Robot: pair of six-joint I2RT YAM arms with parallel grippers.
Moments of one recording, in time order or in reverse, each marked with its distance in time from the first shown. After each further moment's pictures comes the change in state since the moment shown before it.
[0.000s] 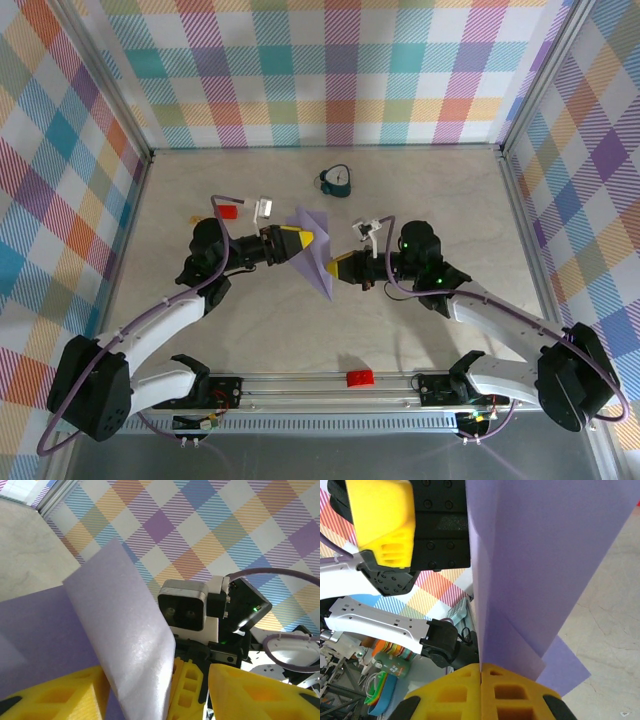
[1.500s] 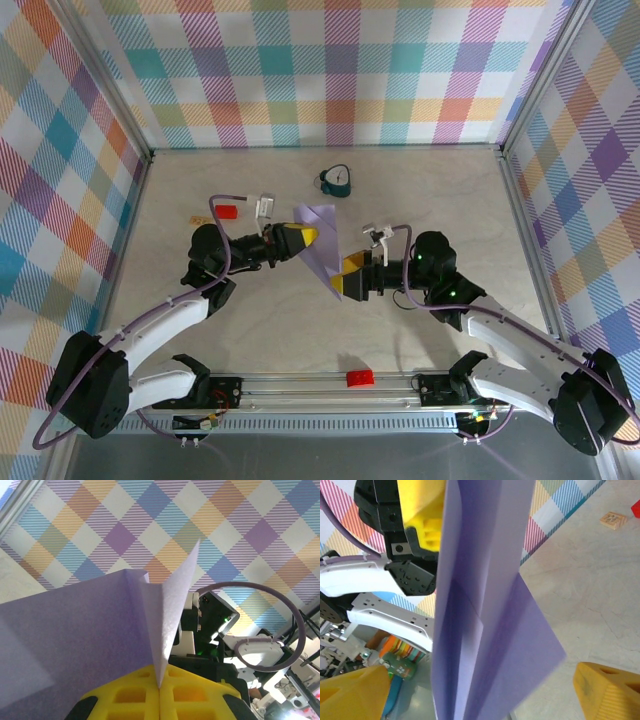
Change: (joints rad) left arm -0.067 0.010 0.000 0.212 0.000 -0.063; right arm 0.008 -0.151 -0.058 -0.004 0.014 0.031
